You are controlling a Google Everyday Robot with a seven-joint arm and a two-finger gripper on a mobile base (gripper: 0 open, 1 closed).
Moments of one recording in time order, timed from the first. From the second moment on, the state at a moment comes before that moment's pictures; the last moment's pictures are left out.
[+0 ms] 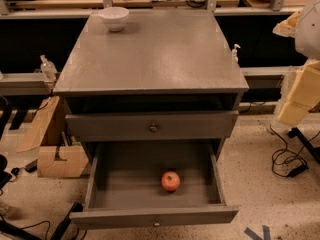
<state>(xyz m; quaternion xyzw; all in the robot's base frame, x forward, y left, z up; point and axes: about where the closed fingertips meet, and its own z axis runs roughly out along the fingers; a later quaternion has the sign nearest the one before) 0.436 -0.207 1.005 -0.60 0.77 -0.07 0.20</state>
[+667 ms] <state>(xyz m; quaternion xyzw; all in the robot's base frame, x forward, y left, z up) 0.438 -0.210 0.993 -0.60 0.77 -0.06 0.22</state>
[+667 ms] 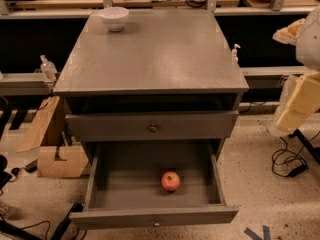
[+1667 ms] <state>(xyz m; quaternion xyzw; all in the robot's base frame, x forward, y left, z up) 0.464 -0.226 0.855 -0.60 0.70 0.02 0.38</state>
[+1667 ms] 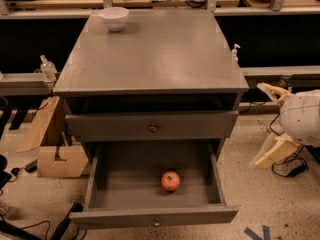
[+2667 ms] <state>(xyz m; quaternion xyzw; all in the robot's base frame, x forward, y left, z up) 0.449 -0.184 0.728 -0.58 0.71 0.14 0.37</state>
